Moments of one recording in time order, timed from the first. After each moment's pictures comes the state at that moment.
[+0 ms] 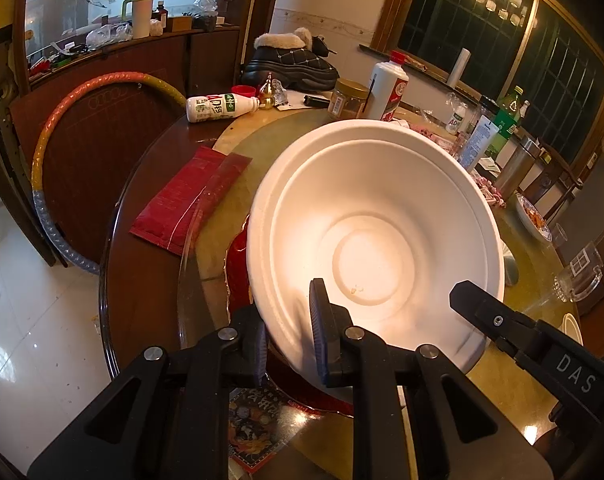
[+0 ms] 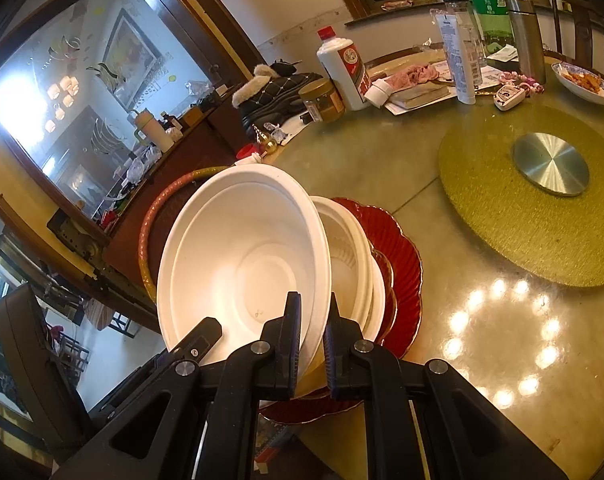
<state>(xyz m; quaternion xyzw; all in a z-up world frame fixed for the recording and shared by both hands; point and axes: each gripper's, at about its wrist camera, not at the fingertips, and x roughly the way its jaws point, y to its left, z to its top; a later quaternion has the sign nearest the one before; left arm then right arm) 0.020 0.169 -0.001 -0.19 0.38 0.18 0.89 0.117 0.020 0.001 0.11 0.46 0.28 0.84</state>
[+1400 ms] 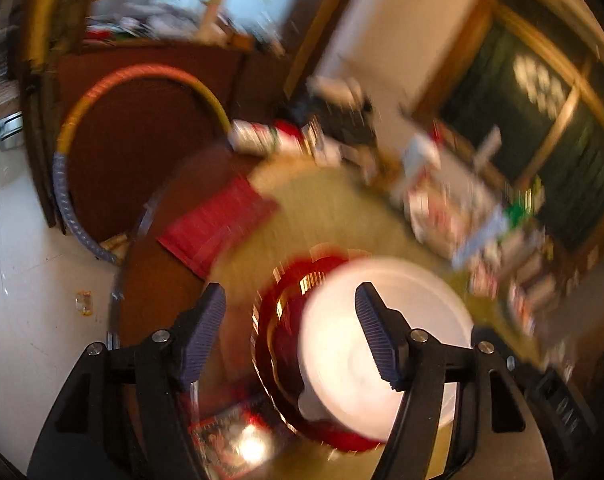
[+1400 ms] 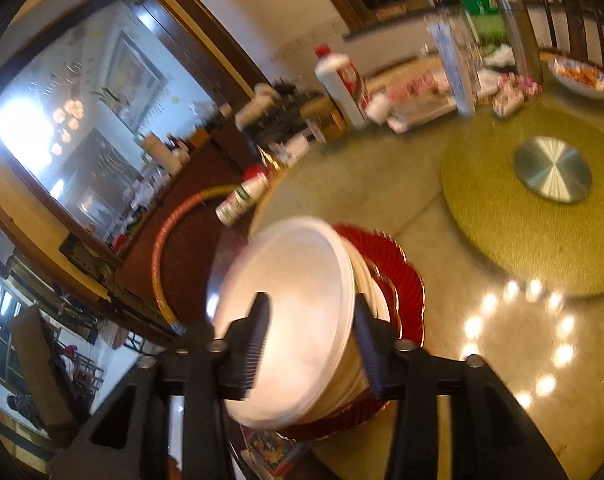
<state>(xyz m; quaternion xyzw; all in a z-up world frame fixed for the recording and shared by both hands) -0.015 0.202 0.030 -0.30 0.26 0.25 0.88 0.119 0.007 0.022 0.15 0.40 0.28 0.86</state>
